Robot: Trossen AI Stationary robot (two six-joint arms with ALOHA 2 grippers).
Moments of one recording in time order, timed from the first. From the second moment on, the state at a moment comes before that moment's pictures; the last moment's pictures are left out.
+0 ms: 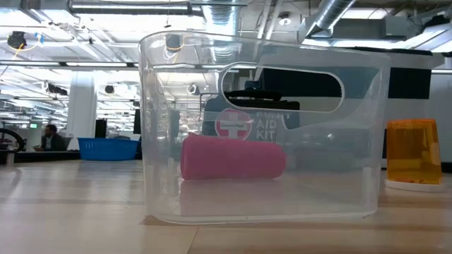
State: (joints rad) left arm -0.41 0.96 1.06 0.01 -0.91 0.21; right arm 0.85 1.67 1.35 -1.07 0.16 1.80
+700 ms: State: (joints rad) left arm -0.41 0.96 1.06 0.02 -0.91 0.19; right arm 0.85 1.67 1.35 -0.99 0.23 1.64
